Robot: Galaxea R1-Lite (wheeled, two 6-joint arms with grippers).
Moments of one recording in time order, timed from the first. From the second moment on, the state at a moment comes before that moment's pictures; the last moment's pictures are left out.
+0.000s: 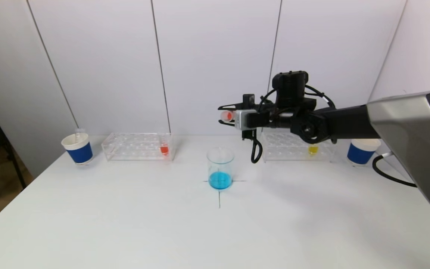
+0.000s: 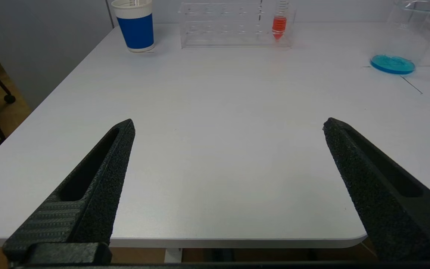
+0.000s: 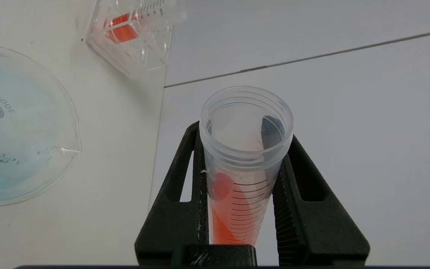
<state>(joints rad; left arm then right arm) 0.00 0.00 0.00 0.00 0.00 -0.01 0.41 2.31 -1.74 -0.35 0.70 -1.39</state>
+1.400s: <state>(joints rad) 0.00 0.00 0.00 0.00 0.00 -0.01 0.42 2.35 -1.81 -0.17 0.63 -1.71</state>
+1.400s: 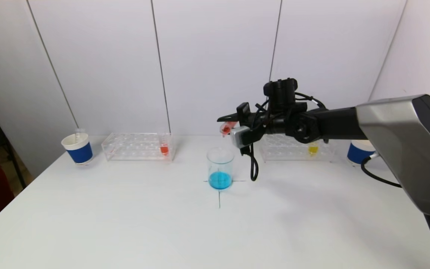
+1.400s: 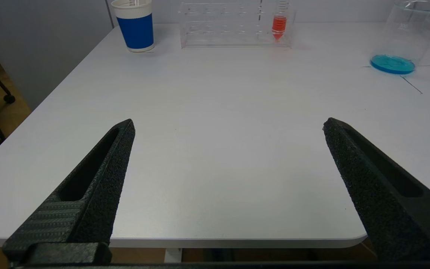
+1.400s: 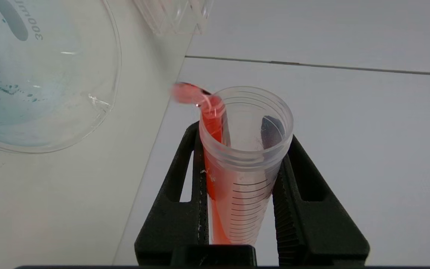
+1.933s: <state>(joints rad) 0.00 0.00 0.00 0.00 0.00 -0.01 0.43 2.35 -1.85 -0.12 0.57 -1.82</state>
